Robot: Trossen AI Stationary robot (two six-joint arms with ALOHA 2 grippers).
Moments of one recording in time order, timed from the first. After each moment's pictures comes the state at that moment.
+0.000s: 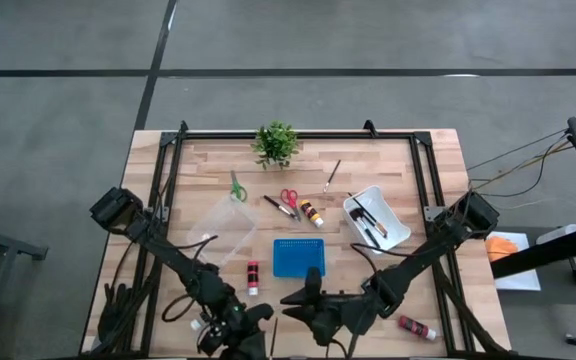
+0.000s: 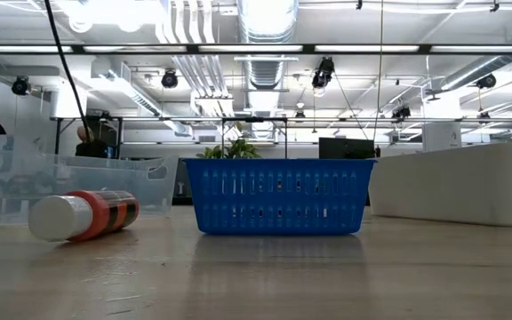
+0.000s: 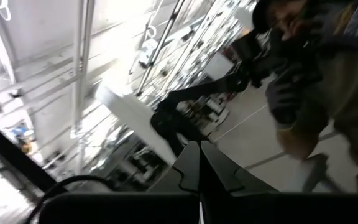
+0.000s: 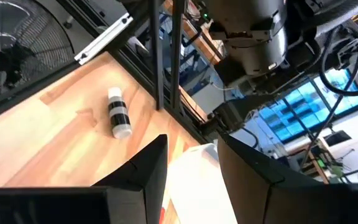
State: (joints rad) left arm -0.64 1.80 1.07 0.98 0.30 0.83; right arm 0.65 1.86 1.31 0.26 0.65 -0.60
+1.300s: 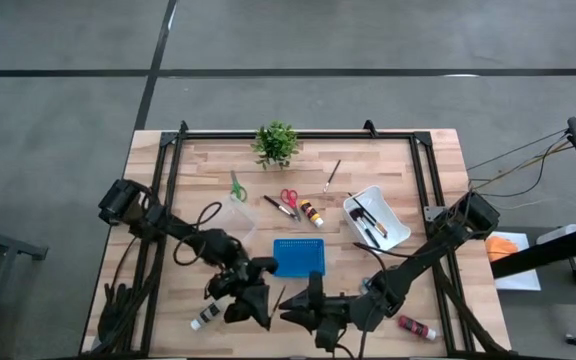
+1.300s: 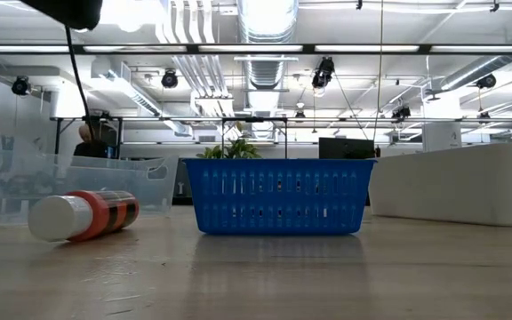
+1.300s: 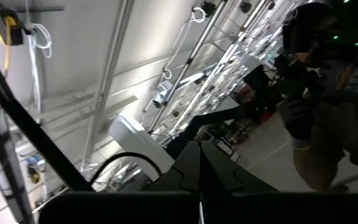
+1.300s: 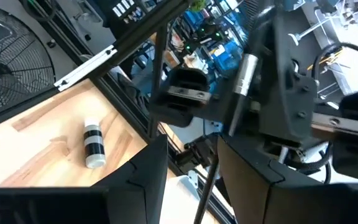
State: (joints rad) left arm -0.39 1.80 0.90 1.41 0.65 0.58; right arm 0.66 1.86 1.30 0.44 0.63 -0.79
